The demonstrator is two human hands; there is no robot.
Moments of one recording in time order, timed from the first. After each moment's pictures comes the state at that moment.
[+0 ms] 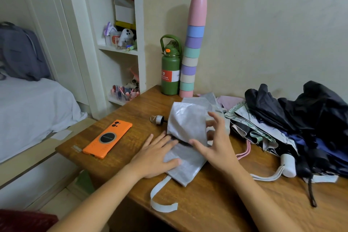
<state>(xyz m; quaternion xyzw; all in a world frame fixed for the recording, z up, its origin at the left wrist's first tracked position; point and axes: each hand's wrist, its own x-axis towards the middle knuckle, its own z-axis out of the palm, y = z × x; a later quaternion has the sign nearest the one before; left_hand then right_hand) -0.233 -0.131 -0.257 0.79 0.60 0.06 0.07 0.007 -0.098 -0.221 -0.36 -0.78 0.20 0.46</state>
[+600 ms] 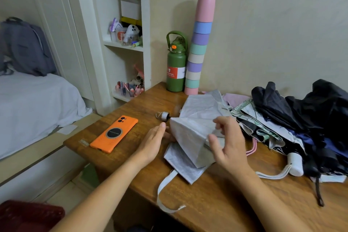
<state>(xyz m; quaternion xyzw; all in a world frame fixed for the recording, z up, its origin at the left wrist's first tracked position) -0.239 -0.135 -0.243 0.54 0.64 0.42 0.36 0.008 -0.114 -0.213 -0.31 -0.79 -0.01 0.53</state>
